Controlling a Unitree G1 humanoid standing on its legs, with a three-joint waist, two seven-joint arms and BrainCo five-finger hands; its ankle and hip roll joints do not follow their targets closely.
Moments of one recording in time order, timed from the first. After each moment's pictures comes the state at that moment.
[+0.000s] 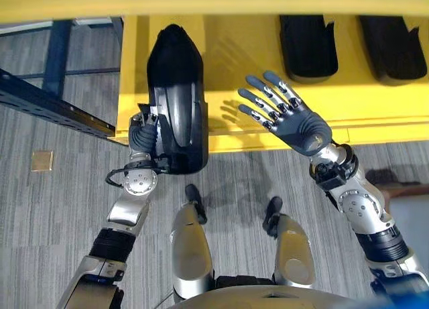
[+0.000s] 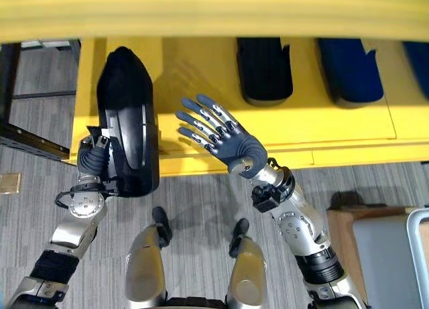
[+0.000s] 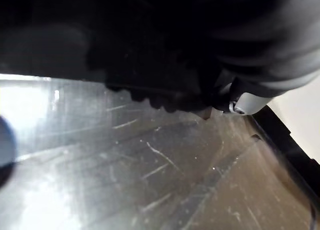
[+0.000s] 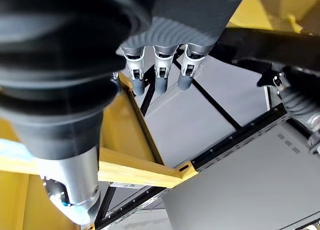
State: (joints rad) left arm -0.25 0.46 -0.12 0.11 -0.23 -0.05 0.53; right arm -0.34 -0.41 0.20 -0.29 1.08 0.09 0.63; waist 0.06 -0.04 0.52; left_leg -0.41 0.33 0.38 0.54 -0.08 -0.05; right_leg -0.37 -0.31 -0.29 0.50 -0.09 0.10
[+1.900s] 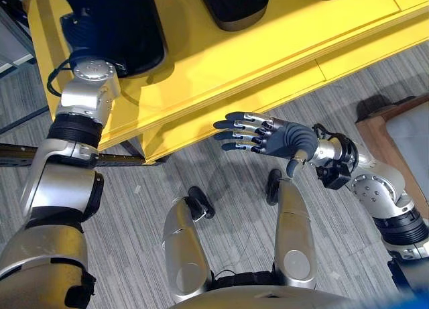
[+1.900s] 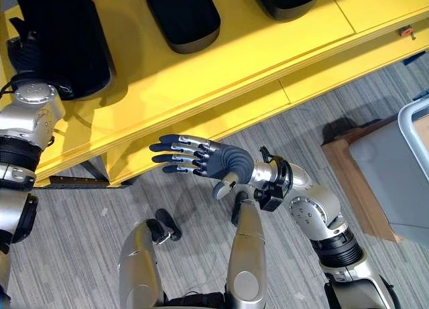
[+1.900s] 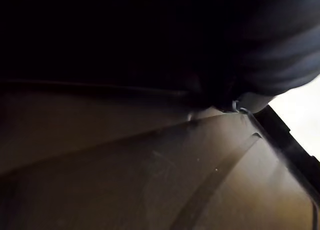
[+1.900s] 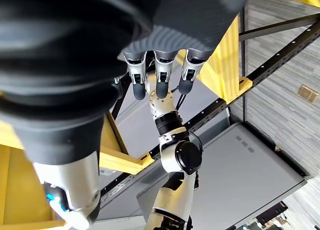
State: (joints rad) left arm -1.09 0.78 -0.30 0.77 -0.57 0.20 0.64; right arm -0.42 -0.57 0.21 -0.32 1.01 0.41 0.80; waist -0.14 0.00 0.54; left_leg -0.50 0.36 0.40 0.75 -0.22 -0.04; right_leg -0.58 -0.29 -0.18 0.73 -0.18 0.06
